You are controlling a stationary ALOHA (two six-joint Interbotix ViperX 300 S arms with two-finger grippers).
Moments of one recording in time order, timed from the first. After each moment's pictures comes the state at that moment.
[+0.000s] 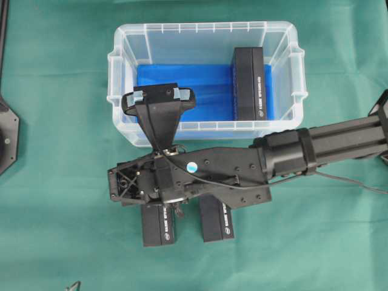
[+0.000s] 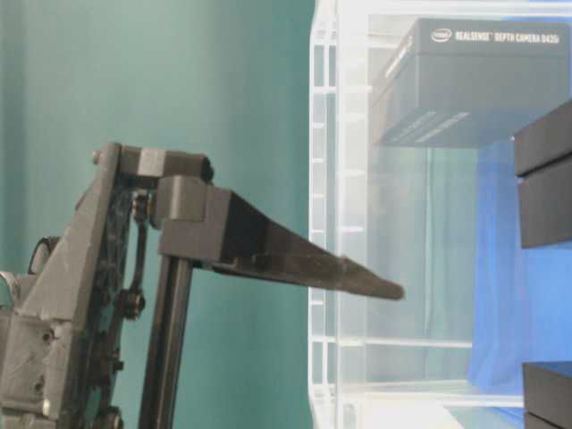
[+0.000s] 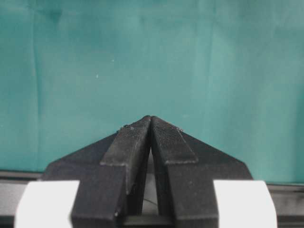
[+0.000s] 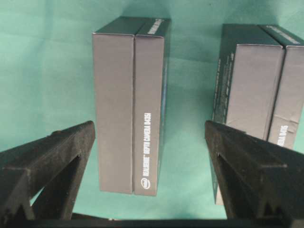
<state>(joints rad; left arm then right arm) -0.06 -0.75 0.43 0.03 1.46 -0.14 0.20 0.56 -0.68 -0.12 1.52 1.81</state>
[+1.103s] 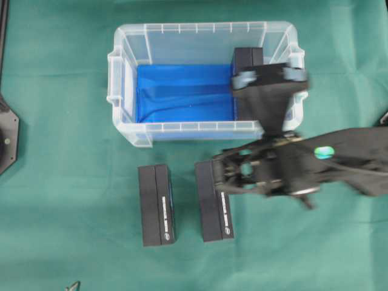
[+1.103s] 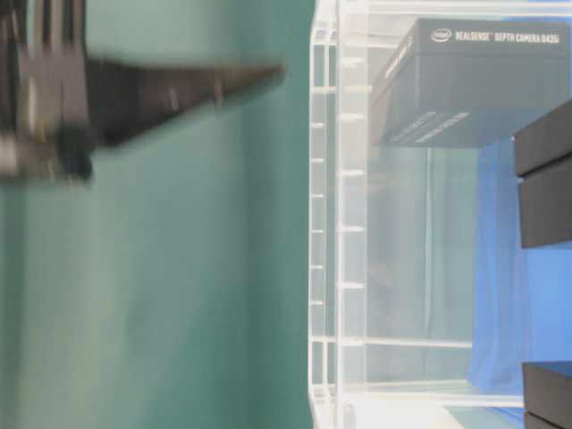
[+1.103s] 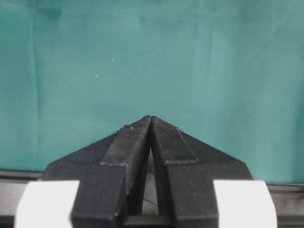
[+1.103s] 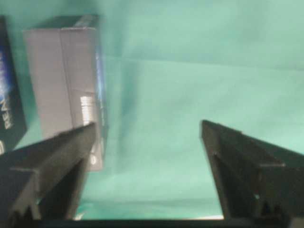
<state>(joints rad) -0.06 -0.74 0.43 0.03 1.46 -0.15 0.27 0.04 -0.04 -0.12 1.55 1.92</state>
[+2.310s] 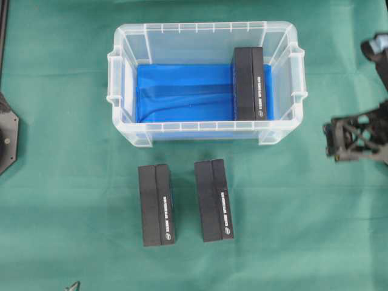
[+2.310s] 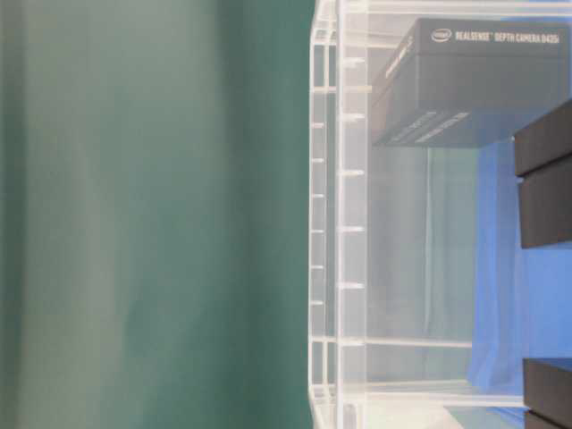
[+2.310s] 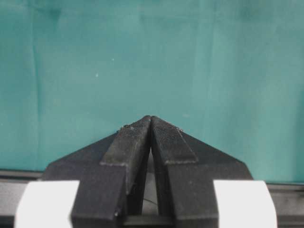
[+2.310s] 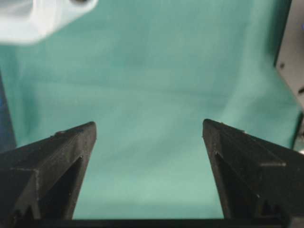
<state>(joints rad) -0.06 -0.73 0.43 0.03 1.46 -0.14 0.23 -0.43 0.43 -0.15 1.50 1.87</state>
